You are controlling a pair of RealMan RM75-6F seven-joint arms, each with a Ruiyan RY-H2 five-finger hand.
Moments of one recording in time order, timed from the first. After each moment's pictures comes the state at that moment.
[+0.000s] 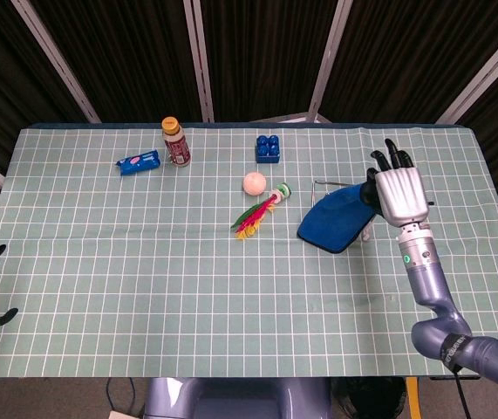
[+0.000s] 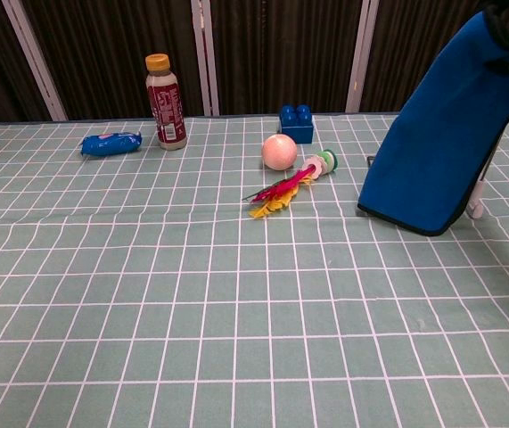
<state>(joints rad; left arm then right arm) -0.09 -1.06 -0.04 -1.69 1.39 1.42 0.17 0.68 -1.30 0.29 -1.43 -1.11 1.14 -0.44</state>
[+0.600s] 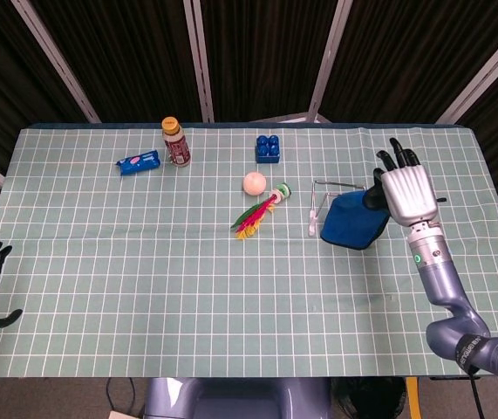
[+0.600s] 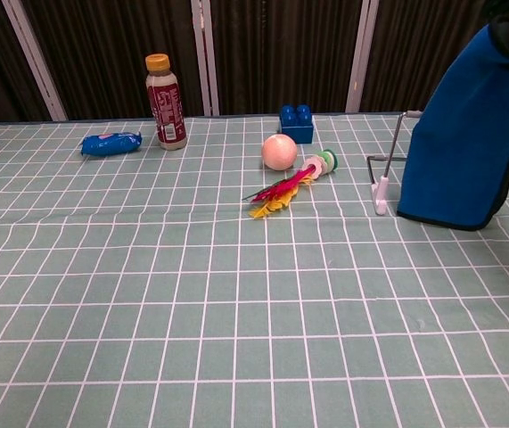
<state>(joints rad) -0.09 -1.07 -0.03 -1.70 1.40 1.42 0.18 0.69 -1.25 0.27 -1.42 -1.13 1.10 -0.43</state>
